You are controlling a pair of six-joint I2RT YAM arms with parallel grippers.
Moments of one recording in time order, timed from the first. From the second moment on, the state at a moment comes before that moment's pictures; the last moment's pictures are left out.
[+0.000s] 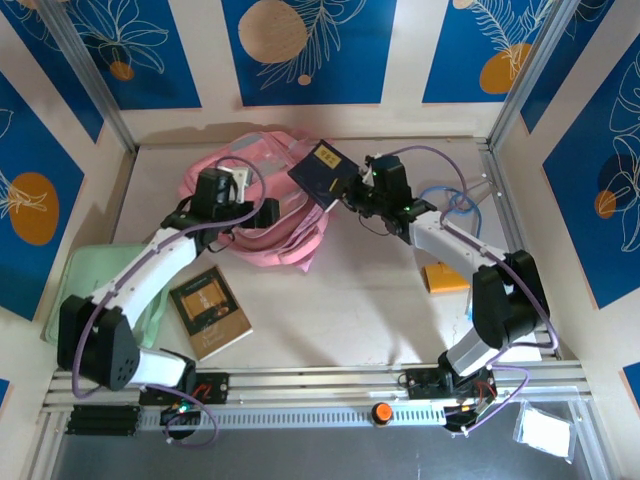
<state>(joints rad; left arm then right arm) -0.38 1.40 1.09 -0.40 0.09 -0.25 0.44 1.56 1.11 -0.02 -0.30 0.97</state>
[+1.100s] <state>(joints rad) -0.51 2.10 1.74 -0.90 -0.22 0.12 0.34 1.44 1.03 -0.10 -0.28 0.96</state>
